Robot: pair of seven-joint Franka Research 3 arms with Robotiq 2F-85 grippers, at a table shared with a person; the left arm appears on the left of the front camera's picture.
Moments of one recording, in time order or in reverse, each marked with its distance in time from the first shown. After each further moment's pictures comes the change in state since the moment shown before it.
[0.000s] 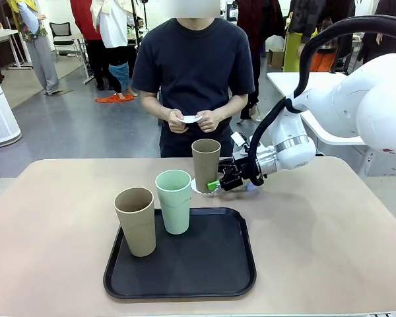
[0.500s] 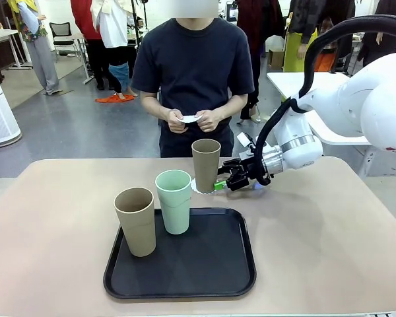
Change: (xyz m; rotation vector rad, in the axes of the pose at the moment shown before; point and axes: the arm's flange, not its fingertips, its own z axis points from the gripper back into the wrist) left arm 0.000 0.000 0.000 0.000 0.000 0.000; right arm -0.008 -0.002 0.021 -0.040 0.036 -0.017
